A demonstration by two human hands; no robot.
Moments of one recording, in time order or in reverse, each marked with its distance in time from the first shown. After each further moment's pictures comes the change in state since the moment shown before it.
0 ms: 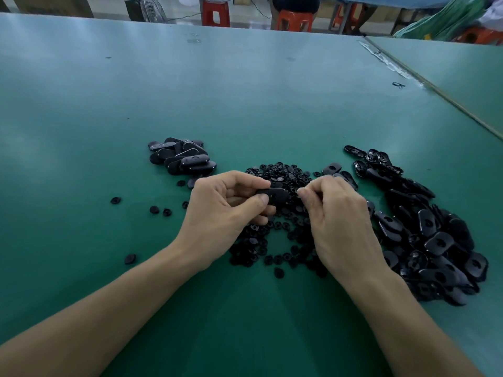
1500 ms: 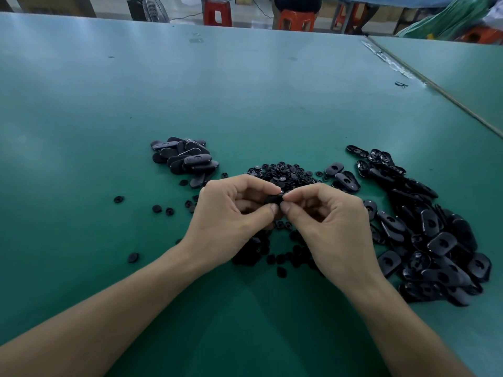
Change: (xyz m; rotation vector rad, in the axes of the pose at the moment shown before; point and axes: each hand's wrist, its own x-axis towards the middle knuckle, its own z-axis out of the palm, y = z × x) left_hand -0.003 -0.001 0.002 0.170 -0.026 0.041; right_hand -0.009 -0.012 0.006 0.556 0.001 0.063
